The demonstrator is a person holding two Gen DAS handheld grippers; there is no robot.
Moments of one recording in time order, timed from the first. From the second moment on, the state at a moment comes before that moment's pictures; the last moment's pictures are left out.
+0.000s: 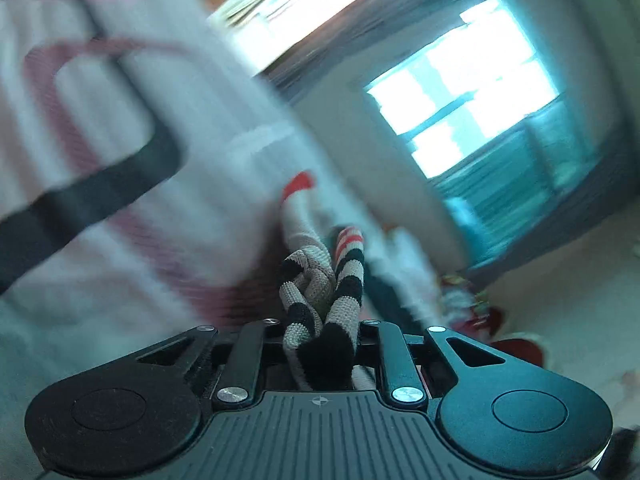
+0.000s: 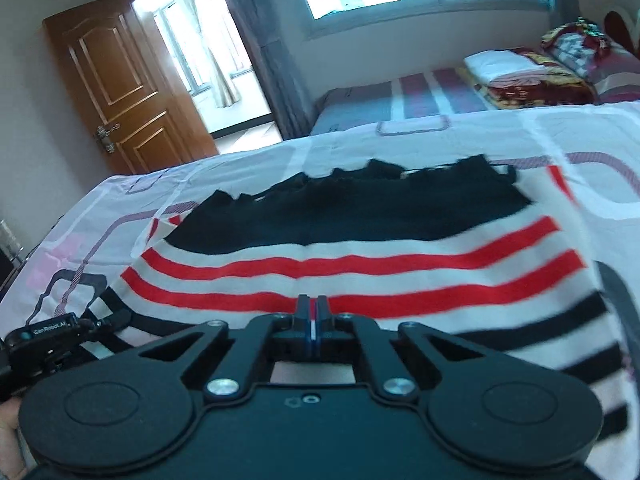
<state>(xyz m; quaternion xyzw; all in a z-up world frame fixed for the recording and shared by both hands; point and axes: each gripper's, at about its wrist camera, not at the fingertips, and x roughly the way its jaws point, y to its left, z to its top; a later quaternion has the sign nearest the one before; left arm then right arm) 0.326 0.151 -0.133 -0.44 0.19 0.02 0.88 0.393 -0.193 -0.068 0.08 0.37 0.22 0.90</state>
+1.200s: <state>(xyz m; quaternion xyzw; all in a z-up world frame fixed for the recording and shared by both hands) 0.454 -0.102 -0.069 -0.15 0.41 -0.25 0.86 0.382 -0.375 -0.081 0.41 0.31 0.09 0.85</state>
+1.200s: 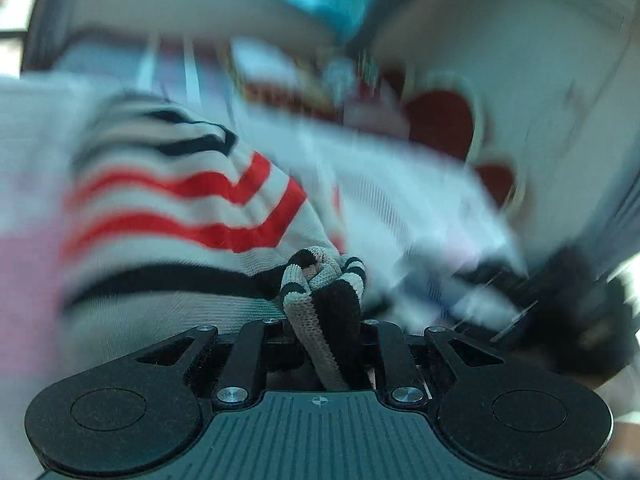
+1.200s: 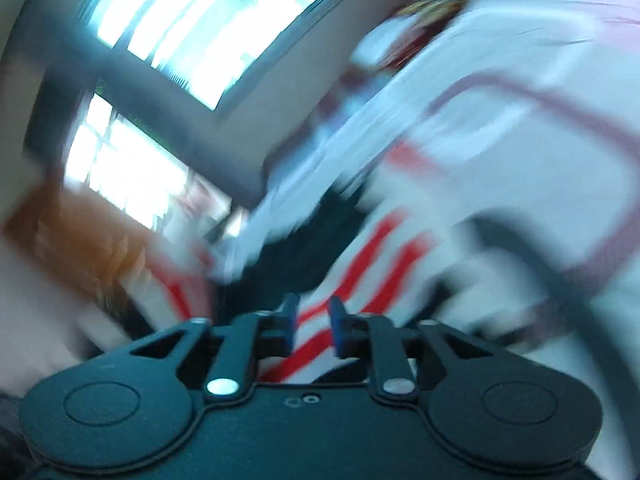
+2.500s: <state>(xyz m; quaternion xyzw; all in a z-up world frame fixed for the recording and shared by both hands) 0.472 -0.049 -0.079 -0.09 0.35 -0.15 0.92 0.373 -0.329 -0.025 0.12 0.29 0.19 0.93</state>
